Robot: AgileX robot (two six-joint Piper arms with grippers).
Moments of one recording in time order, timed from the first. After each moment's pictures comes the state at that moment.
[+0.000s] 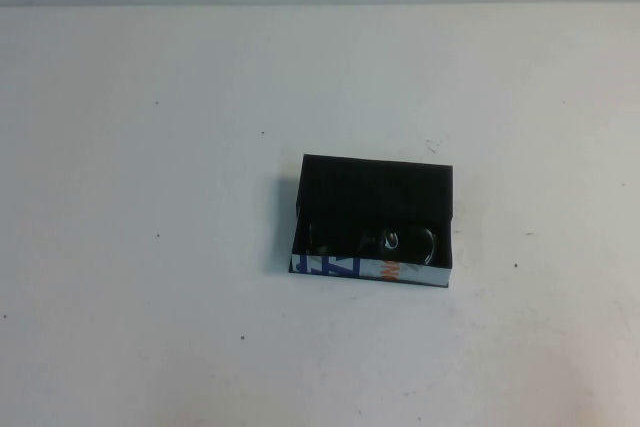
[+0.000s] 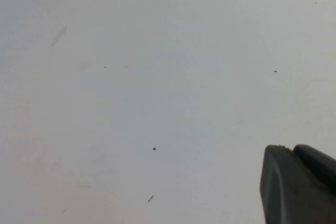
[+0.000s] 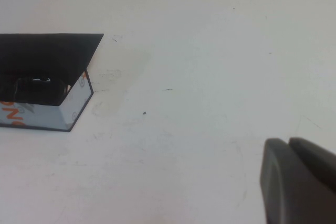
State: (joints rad) right arm 0.10 -0.01 0.03 0.16 0.31 -0.01; left arm -0.06 -0.02 0.02 -0.01 0.36 0.08
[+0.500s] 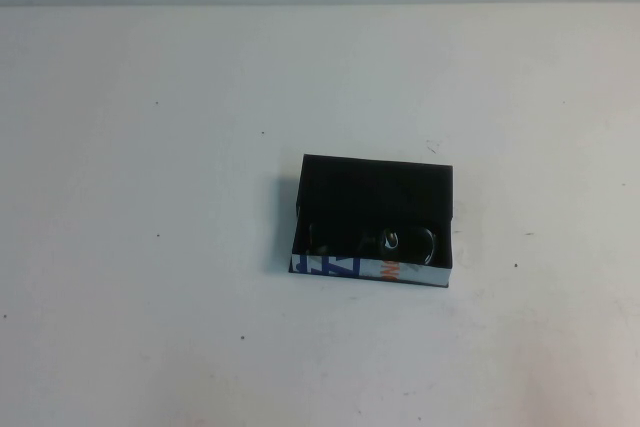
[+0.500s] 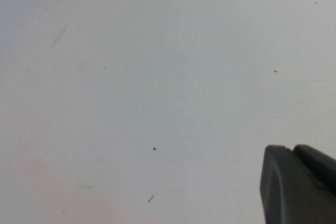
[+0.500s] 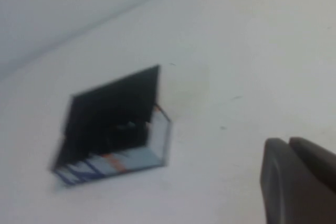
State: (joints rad) right arm 0.10 -0.01 0.03 0.56 0.29 -0.01; left arm -0.06 -0.02 0.02 -0.01 0.36 0.08
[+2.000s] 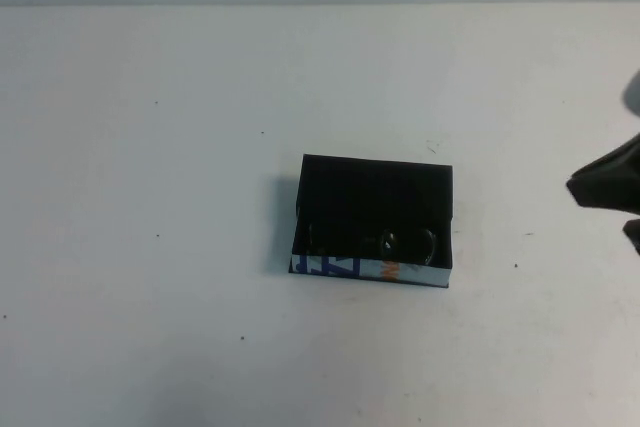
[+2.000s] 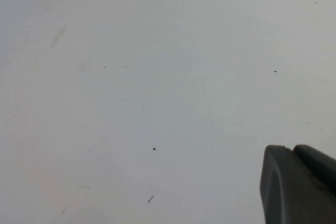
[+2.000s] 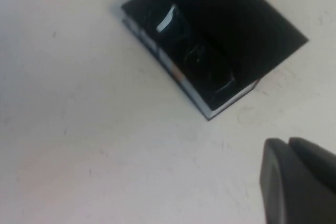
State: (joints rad) right arm 0.15 1.16 -1.07 0.56 1.00 -0.85; left arm -0.06 -0.02 0.02 -0.01 0.36 0.08
